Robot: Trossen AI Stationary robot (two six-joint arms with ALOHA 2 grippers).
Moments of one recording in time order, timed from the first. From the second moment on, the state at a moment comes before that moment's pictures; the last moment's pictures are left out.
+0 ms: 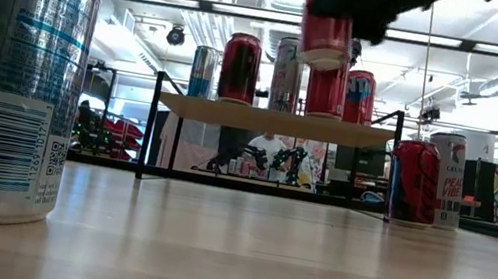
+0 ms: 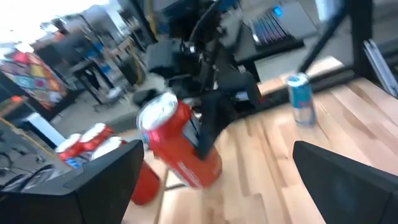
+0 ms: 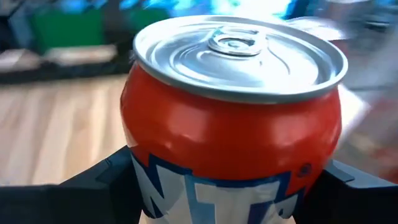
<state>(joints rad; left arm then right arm) -0.21 1.17 1.05 -0.06 -0.36 0.36 0.02 1.24 0.92 -0.01 0.31 0.07</state>
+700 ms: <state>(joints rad) -0.03 0.96 0.81 0.19 -0.36 0.49 0.01 0.94 0.73 -0.29 0.84 0.58</state>
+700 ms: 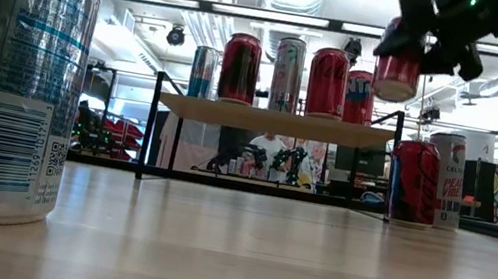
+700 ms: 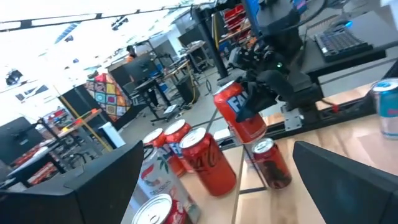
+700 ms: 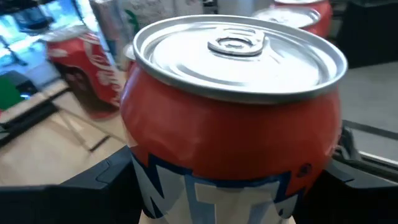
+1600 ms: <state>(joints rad) 0.00 0.96 0.80 0.16 -0.45 0.57 -0.03 1.13 0.72 -0.17 1.03 0.58</state>
